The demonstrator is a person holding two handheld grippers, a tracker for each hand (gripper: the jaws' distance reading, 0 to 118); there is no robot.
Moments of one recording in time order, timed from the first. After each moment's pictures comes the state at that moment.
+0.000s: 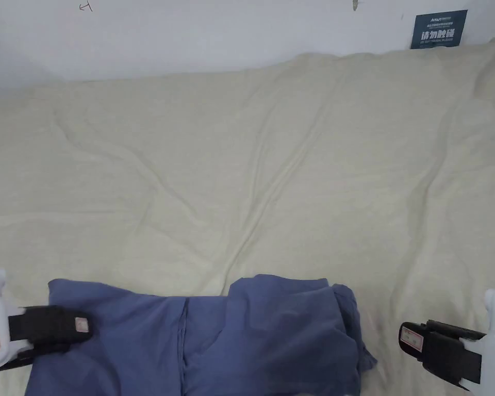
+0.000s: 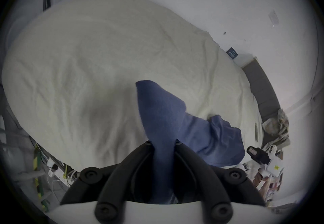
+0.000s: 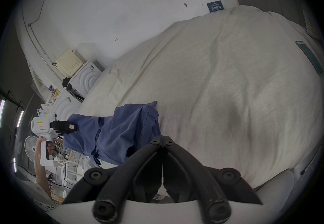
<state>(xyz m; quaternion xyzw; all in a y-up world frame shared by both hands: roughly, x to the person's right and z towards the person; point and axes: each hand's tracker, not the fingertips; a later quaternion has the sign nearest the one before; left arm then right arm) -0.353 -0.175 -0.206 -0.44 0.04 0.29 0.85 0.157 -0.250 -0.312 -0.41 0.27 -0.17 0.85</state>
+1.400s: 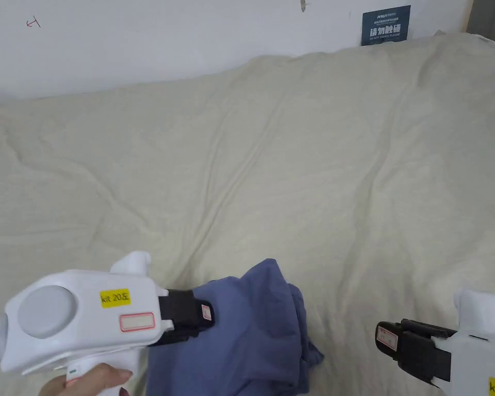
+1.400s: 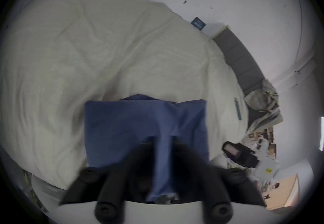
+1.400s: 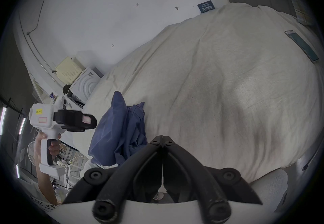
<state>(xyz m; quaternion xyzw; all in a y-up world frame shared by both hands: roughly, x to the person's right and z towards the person) -0.194 -0.212 -0.303 -0.48 -0.05 0.26 0.83 0.201 -0.261 -0.307 -0.41 0.25 -0.19 0.86</state>
